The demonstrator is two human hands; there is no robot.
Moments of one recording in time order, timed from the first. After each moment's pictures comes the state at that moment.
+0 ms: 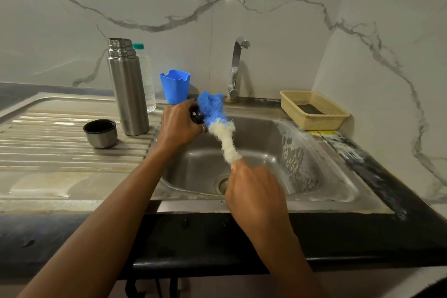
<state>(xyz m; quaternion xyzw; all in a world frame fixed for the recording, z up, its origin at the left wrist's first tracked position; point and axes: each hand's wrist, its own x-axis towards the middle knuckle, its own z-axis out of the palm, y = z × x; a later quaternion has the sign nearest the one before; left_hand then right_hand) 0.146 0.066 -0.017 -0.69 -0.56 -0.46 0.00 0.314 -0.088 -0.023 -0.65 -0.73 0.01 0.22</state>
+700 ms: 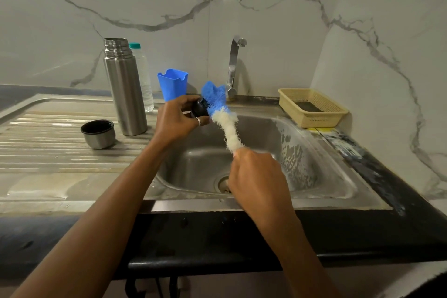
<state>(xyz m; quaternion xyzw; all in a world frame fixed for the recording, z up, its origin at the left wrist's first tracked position) 0.145 0.059 -0.008 -0.66 -0.52 -0.52 -0.14 0.321 -0.080 -0.007 -0.64 -0.72 0.00 0.27</state>
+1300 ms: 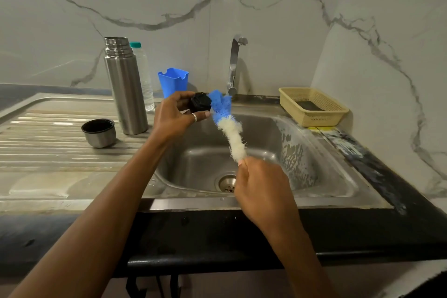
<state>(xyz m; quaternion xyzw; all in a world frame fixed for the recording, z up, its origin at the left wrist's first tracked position) 0.140 0.061 -0.009 -0.62 -0.50 -0.56 -0.22 0.330 -0.092 -0.019 -0.64 -0.71 0.04 0.29</state>
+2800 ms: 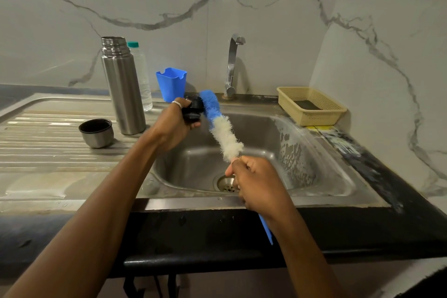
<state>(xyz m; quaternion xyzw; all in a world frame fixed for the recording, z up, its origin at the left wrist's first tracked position) 0.145 0.060 -0.004 -0.45 -0.37 -0.57 -0.58 0.335 -0.082 -0.017 -0.57 -0.58 0.41 0.40</state>
